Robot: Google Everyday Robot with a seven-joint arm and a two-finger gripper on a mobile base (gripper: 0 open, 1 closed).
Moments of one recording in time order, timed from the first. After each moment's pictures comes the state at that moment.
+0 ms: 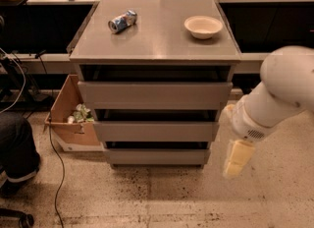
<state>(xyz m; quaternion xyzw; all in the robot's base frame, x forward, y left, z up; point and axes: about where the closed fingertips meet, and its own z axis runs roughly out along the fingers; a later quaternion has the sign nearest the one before) 0.455 -0.190 0.769 -0.62 0.77 0.03 0.14</state>
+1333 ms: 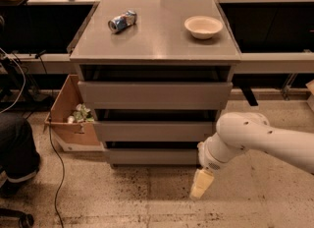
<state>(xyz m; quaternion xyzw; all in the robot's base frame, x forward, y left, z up) 0.475 -0.141 0.572 -0.59 0.79 0.11 0.12</state>
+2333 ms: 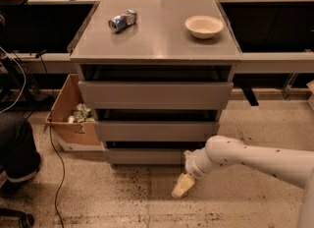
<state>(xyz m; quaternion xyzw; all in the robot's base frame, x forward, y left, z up) 0.531 -0.099 0.437 -0.54 0.80 0.17 0.20</state>
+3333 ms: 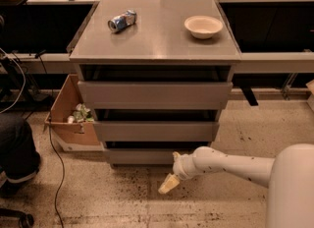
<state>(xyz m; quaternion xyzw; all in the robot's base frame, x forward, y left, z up) 0.583 -0.053 0.349 -0.52 0.79 0.18 0.27</state>
